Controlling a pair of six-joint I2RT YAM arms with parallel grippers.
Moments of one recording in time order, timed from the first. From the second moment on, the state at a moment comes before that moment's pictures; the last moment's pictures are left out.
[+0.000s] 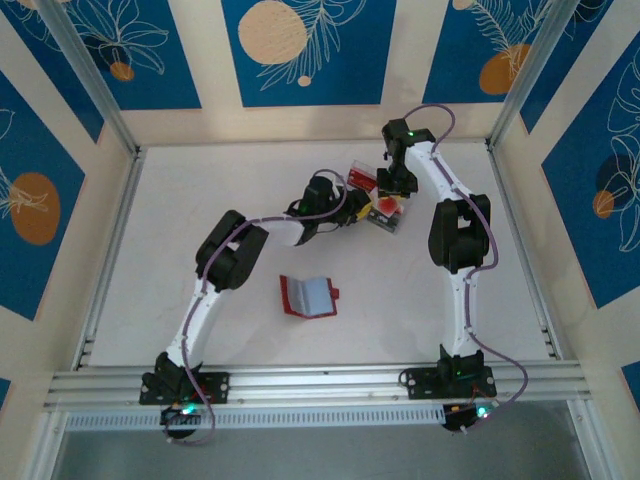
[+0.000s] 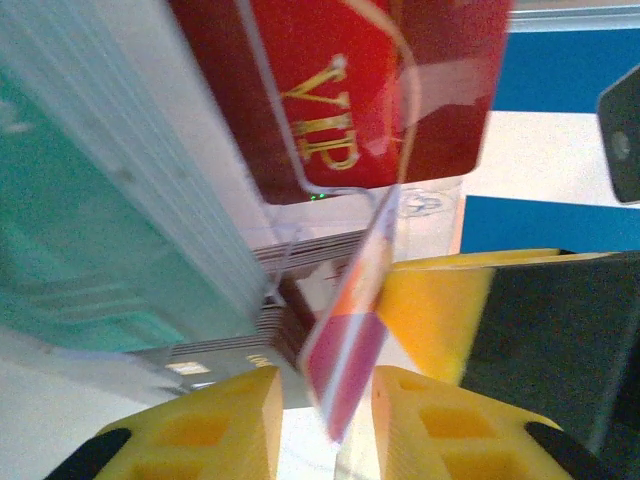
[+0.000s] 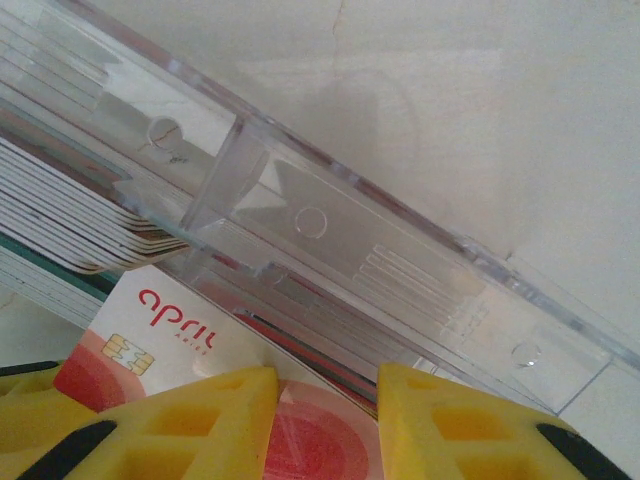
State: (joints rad) left arm -0.65 2.40 1.61 0.52 0.50 -1.41; right arm 0.21 2.26 2.08 -1.20 0.02 0.24
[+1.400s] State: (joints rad) left arm -0.62 2.34 1.47 0.62 0.52 -1.45; right arm 0.11 2.13 2.03 -1.13 -0.08 0.37
